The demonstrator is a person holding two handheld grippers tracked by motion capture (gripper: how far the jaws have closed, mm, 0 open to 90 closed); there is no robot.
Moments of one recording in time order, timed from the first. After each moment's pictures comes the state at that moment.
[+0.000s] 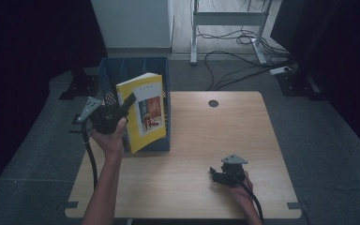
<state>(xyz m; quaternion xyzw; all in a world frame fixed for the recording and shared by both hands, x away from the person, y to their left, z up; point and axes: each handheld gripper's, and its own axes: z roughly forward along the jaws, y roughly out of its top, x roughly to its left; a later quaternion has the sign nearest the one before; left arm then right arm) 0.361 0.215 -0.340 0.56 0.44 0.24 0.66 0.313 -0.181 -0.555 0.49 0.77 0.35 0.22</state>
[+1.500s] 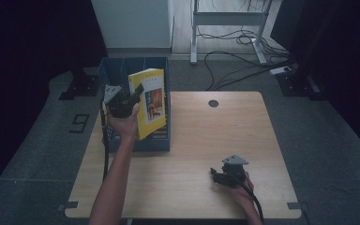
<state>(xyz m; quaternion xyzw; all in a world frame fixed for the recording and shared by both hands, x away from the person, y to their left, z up) 0.427 0.189 -0.360 0.56 0.49 0.29 0.60 0.310 -0.182 -0.555 0.49 0.77 0.35 0.22</state>
